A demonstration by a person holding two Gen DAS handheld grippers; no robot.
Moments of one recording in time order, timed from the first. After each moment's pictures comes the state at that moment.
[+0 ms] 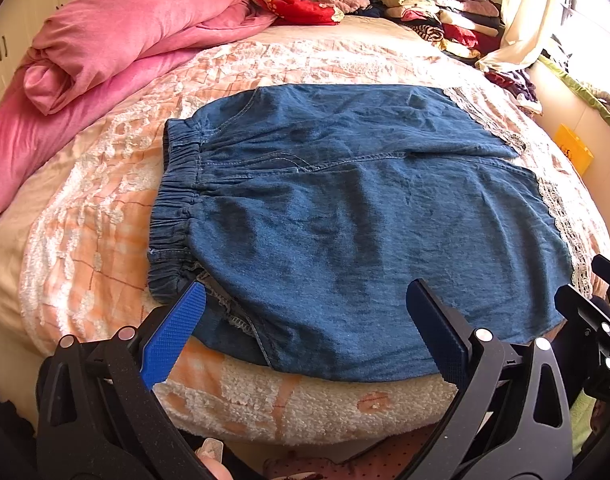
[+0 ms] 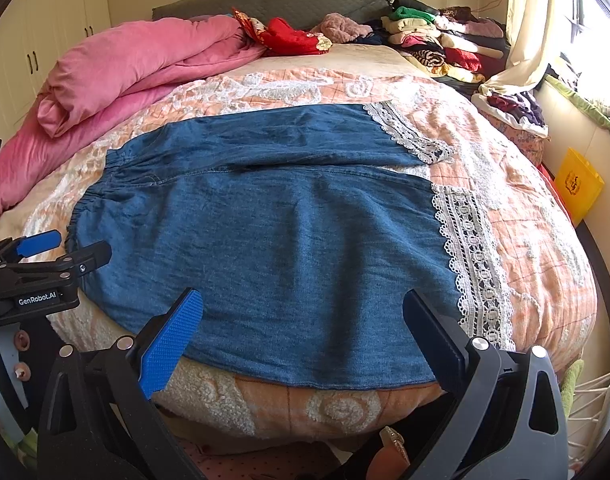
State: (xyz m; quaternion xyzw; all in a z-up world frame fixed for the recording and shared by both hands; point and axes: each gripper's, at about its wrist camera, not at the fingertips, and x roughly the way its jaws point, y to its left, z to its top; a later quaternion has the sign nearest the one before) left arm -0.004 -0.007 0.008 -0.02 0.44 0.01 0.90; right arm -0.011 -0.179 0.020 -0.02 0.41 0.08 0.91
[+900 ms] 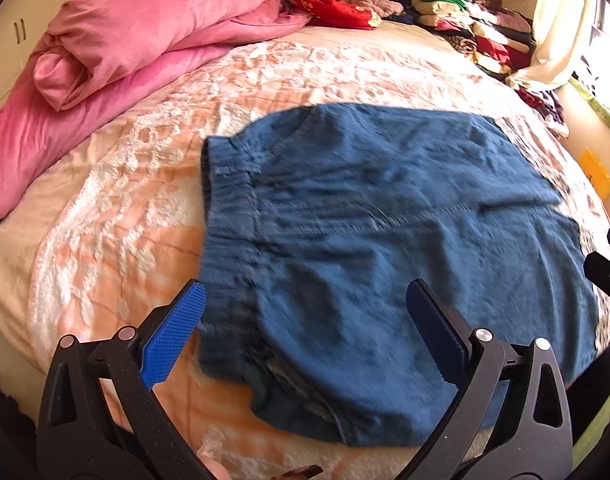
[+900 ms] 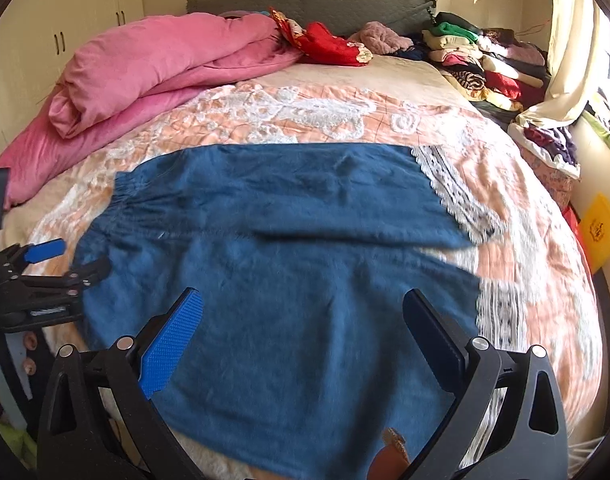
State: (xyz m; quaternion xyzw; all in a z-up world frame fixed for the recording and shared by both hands) left arm 0.052 0.050 0.007 -0.03 0.44 0.05 0.89; right arm 0.082 -0.142 0.043 -0.06 0.40 0.13 0.90
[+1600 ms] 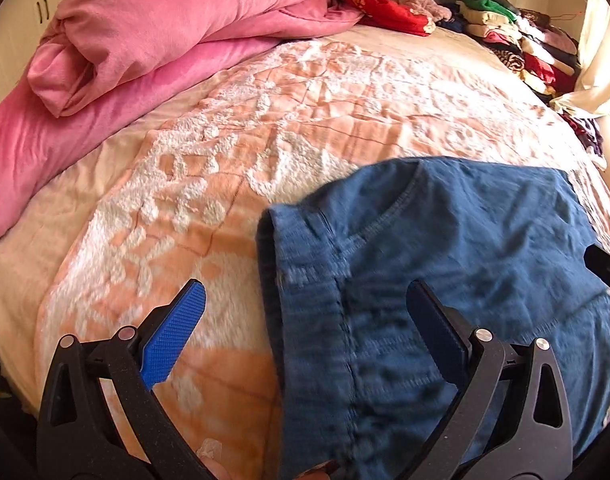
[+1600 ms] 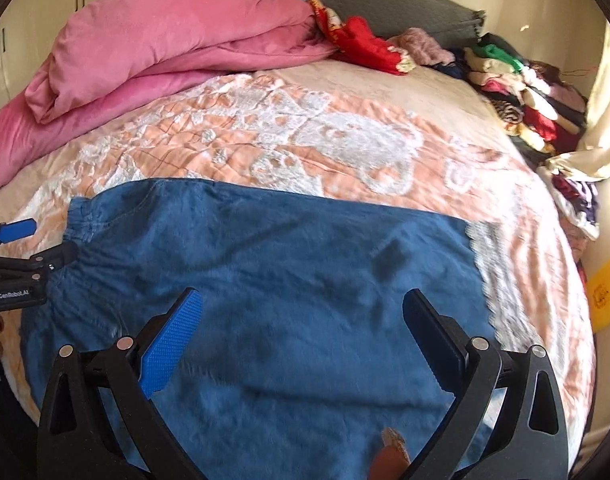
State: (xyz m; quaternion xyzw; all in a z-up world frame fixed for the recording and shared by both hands) left arm 0.142 0.118 -0.003 -0.05 0.46 0.11 0.88; right arm 0.219 -0.074 0.029 -0.13 0.41 0.17 0.88
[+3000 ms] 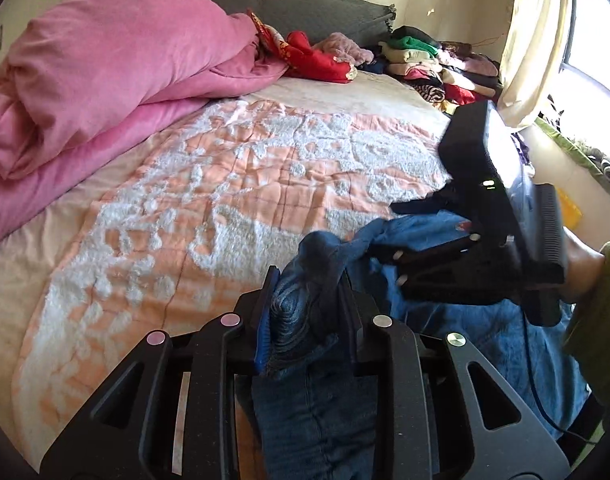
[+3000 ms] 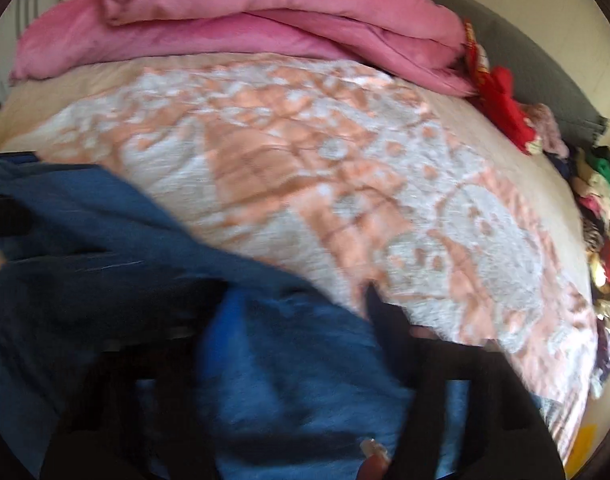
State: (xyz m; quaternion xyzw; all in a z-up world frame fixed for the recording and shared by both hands) left arm 0.135 0.118 0.022 -0.06 0.36 -0.03 0.93; right arm 0.285 0.049 -0.018 -0.30 0.38 0.34 0.81
